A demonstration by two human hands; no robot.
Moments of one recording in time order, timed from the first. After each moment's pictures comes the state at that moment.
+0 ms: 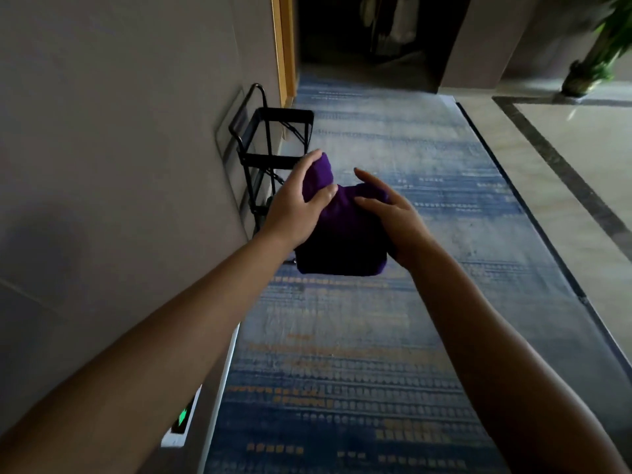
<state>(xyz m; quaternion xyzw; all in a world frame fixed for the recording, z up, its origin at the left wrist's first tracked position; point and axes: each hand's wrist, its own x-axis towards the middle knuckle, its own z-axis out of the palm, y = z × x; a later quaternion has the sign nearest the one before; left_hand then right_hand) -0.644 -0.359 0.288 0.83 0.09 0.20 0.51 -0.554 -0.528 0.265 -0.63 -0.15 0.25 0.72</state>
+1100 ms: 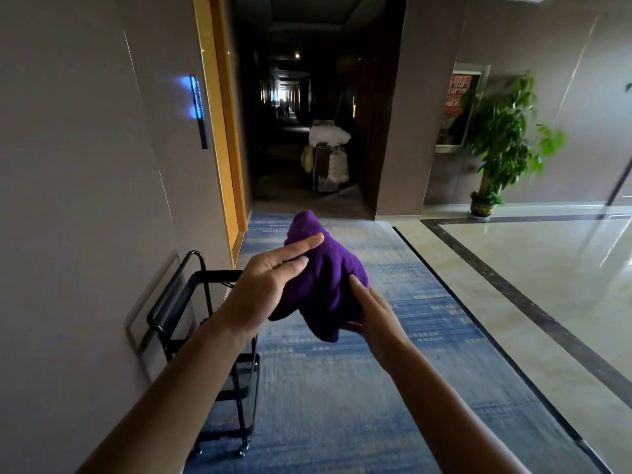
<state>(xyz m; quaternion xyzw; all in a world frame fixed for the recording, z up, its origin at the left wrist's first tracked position) -0.366 -0.325 0.446 0.72 -0.08 0.12 0.68 -0.286 -0.509 0.366 -0.64 -0.11 0.12 0.75</state>
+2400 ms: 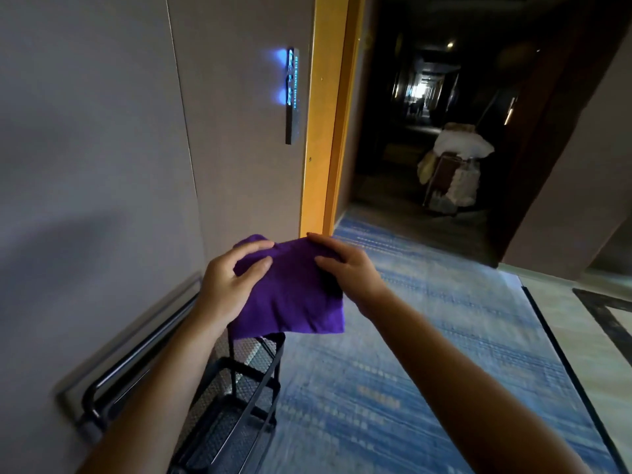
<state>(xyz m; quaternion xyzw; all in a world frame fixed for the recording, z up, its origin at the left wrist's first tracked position) 0.058 -0.082 0.372 0.77 0.16 0.43 0.45 0.234 -0.224 0.397 -0.68 -0.43 0.20 0.56</state>
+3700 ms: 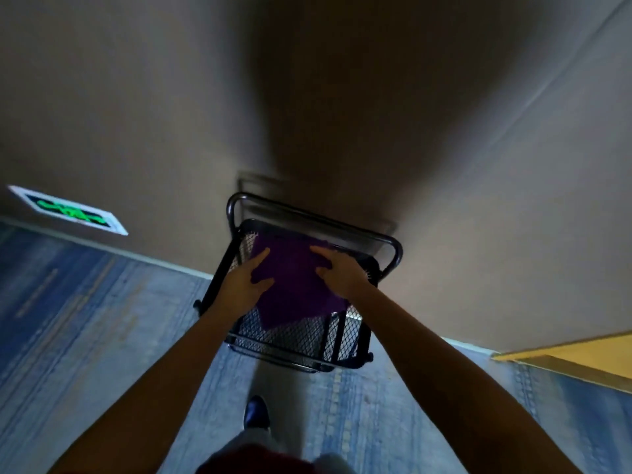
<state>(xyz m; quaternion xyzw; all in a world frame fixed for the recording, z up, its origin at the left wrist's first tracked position) 0.083 -0.030 0.074 0.35 0.72 0.46 0.38 0.253 0.137 0.130 -0.41 -0.85 0.34 -0.07</state>
